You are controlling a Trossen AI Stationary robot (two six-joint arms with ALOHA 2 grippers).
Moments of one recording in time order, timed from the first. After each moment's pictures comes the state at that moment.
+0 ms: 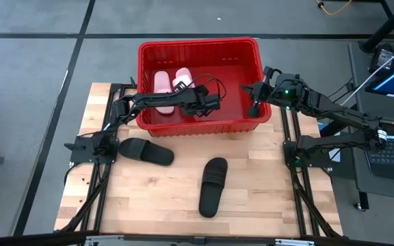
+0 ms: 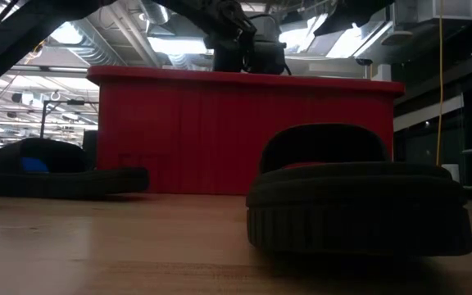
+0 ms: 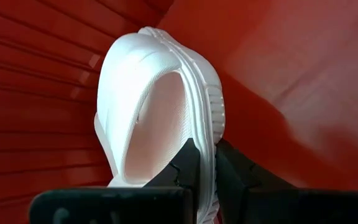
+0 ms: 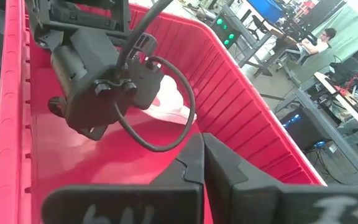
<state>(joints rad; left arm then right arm) 0.29 2.18 1.92 -1.15 -0.85 -0.50 -0.36 1.01 1.06 -0.38 0.21 -0.50</state>
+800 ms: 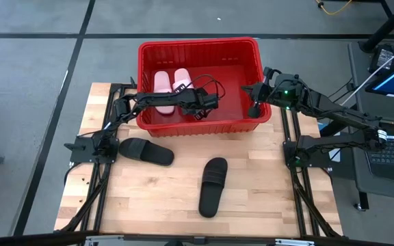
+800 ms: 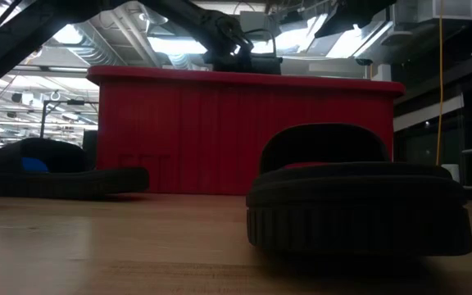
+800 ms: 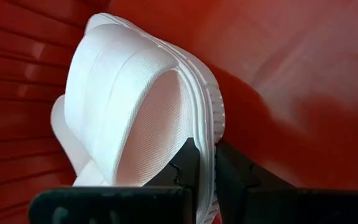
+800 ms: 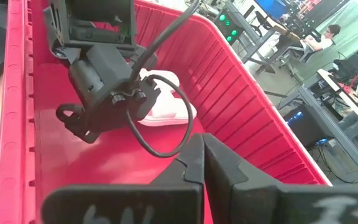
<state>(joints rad) 0.32 2.19 1.84 -1.06 -0.72 -0.40 -0.36 1.01 1.06 -0.40 0.21 -0.50</state>
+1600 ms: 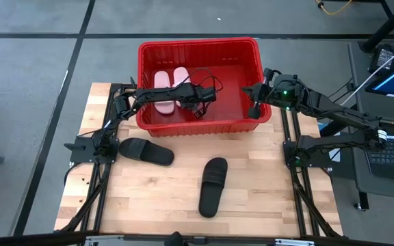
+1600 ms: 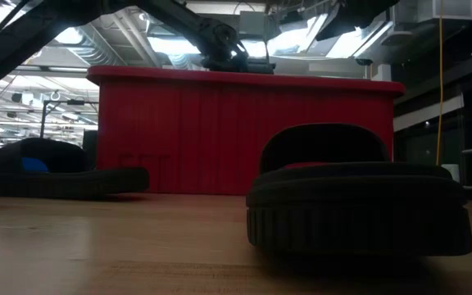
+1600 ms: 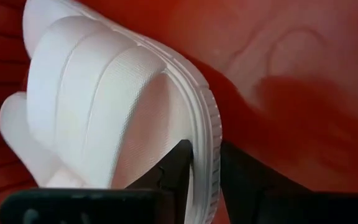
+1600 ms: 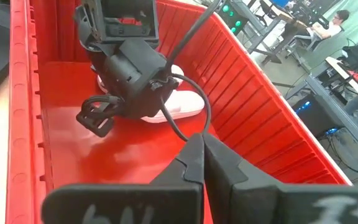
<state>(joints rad) 0.38 2.19 1.84 -1.04 -0.54 -0.32 -0.36 1.01 1.06 -0.43 0.21 -0.45</state>
